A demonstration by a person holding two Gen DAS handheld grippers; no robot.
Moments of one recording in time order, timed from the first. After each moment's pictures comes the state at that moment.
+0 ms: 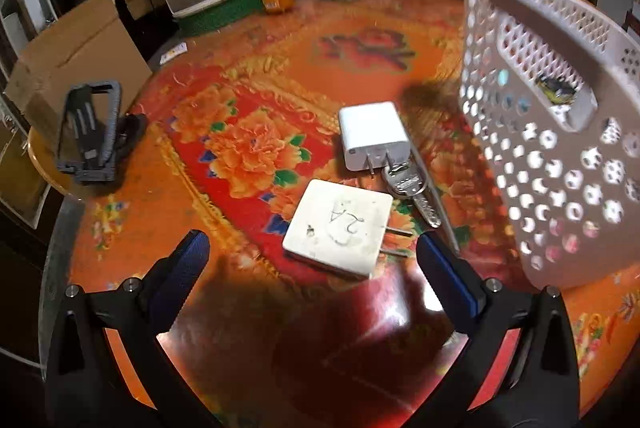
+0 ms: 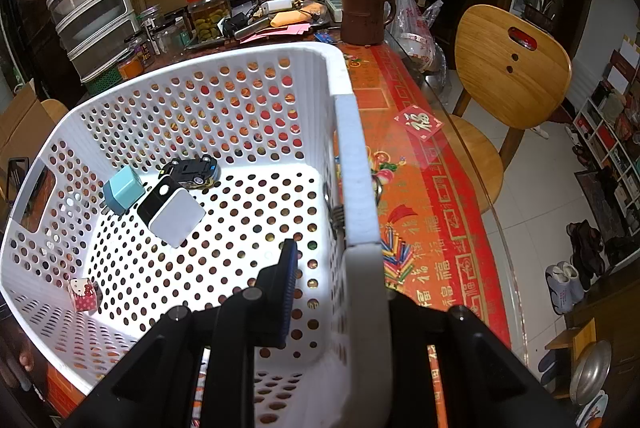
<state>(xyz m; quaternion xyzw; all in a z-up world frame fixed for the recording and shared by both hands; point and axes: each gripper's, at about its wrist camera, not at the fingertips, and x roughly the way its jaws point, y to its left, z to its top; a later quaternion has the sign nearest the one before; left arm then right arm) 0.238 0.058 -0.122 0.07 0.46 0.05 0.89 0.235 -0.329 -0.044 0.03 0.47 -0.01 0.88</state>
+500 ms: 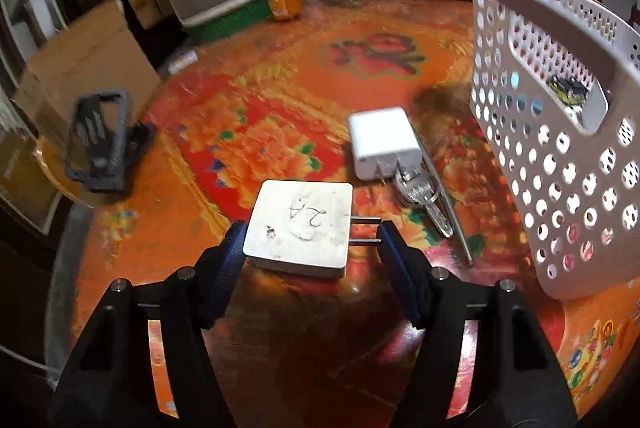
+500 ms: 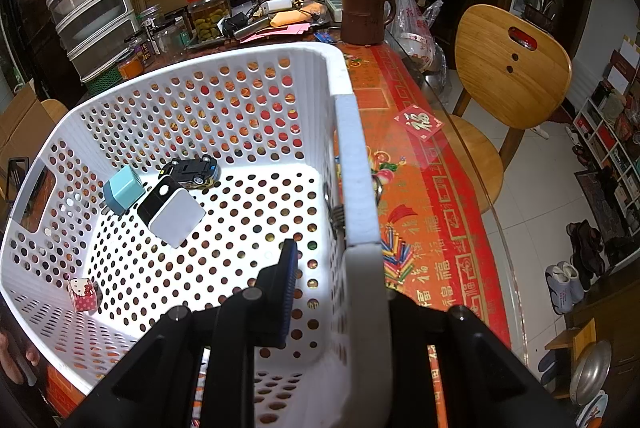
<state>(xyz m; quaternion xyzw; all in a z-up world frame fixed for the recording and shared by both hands) 0.243 0.050 -0.118 0.08 0.43 0.08 0.90 0.235 -0.329 -0.044 0.03 0.47 -0.01 0.88</state>
